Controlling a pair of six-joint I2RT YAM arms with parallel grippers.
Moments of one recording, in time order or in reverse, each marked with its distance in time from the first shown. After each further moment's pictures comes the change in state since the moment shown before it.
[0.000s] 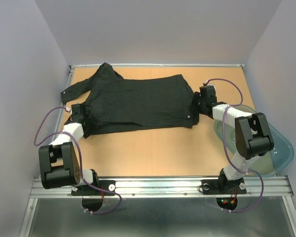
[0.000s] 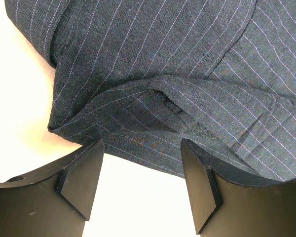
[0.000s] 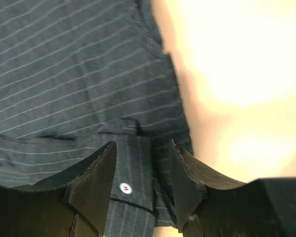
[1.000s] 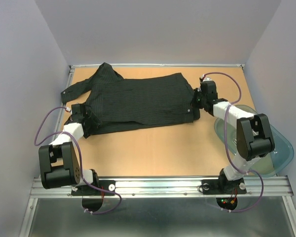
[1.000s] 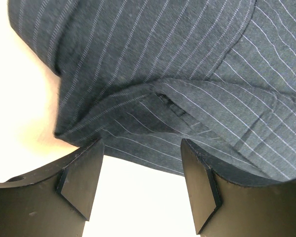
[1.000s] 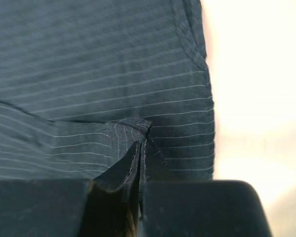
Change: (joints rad) left arm 0.000 0.001 0.000 0.000 0.015 0.000; right arm -0.002 -0.004 0.059 0.005 -0.097 -0.149
